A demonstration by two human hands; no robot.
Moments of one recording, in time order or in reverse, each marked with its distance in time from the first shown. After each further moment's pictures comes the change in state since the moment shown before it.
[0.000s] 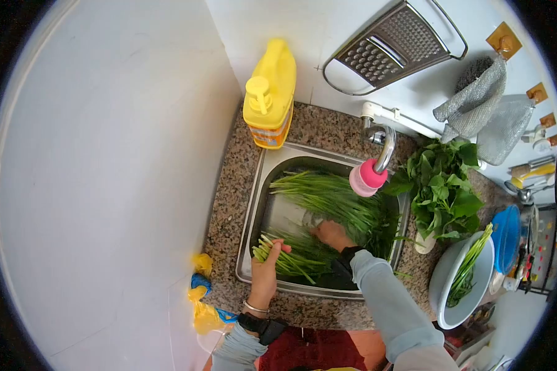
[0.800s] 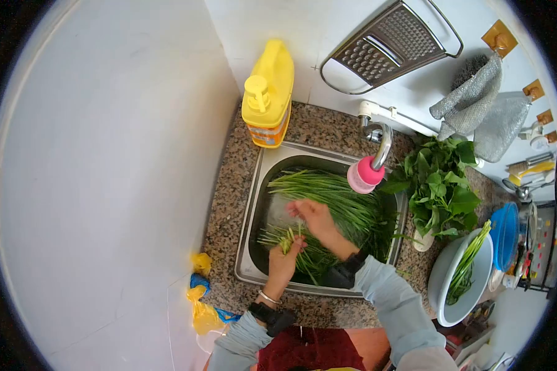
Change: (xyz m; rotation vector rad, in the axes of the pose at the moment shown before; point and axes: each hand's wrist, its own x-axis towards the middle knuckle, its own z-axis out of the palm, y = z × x) left_hand 0.014 -0.018 0.024 0.362 -0.056 0.106; right_hand -0.008 -0.081 -0.026 0.911 0.343 -0.278
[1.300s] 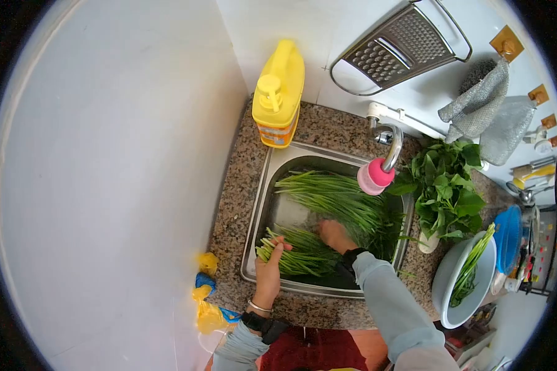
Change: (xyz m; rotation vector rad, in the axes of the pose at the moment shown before) left_hand -0.013 0.001 -0.035 -0.293 0.100 -0.069; right_hand -0.009 0.111 -0.045 -1.109 -0.342 0.062
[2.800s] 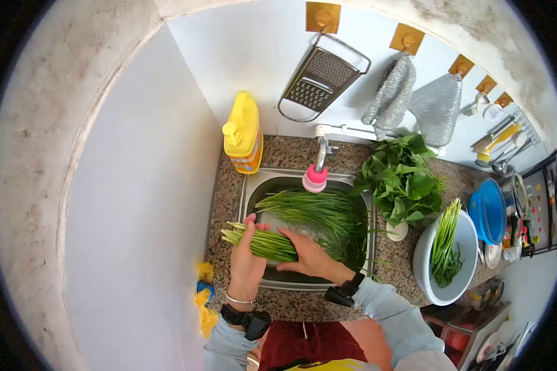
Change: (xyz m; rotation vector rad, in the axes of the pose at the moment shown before) left_hand -0.026 0.110 0.046 -0.554 -0.231 -0.093; right_hand -0.132 -0.136 -0.135 0.352 0.505 -0.393
